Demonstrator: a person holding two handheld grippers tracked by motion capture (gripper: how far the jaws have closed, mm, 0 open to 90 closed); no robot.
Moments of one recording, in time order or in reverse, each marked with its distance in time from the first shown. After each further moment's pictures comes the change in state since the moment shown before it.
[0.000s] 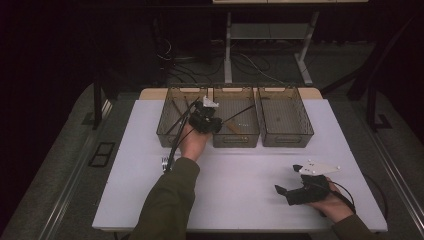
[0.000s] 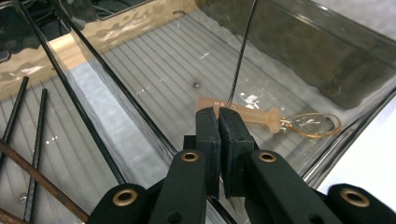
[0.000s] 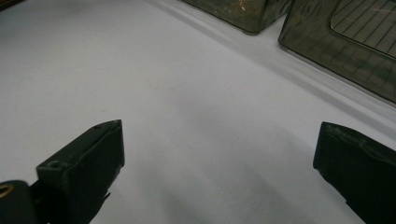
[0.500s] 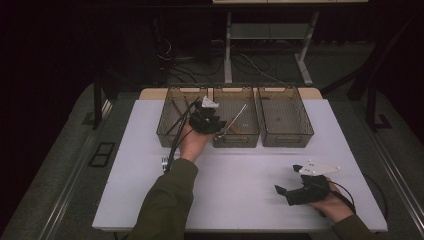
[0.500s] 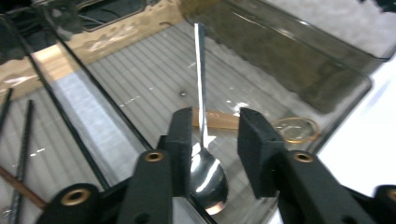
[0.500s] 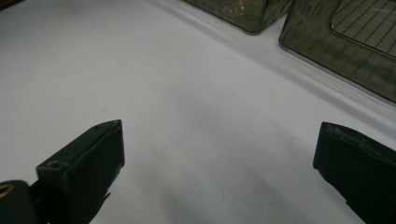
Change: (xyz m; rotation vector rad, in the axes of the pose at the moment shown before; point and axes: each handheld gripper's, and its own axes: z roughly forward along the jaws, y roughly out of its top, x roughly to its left) left arm -0.002 0.001 -0.009 -0.054 -0.057 0.010; right arm 0.000 0.000 0.000 0.001 0.002 -0.002
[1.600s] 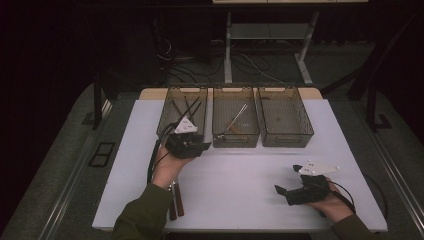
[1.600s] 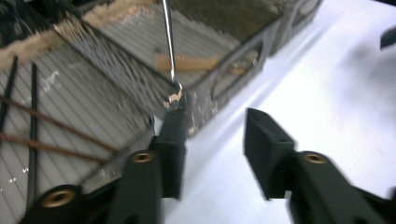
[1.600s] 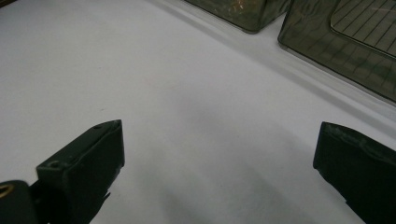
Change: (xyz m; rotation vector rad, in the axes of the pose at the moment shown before) left arm -0.014 -0.065 -0.078 -0.014 -0.078 0.062; right arm 0.000 0.000 0.001 0.004 -0.007 0.001
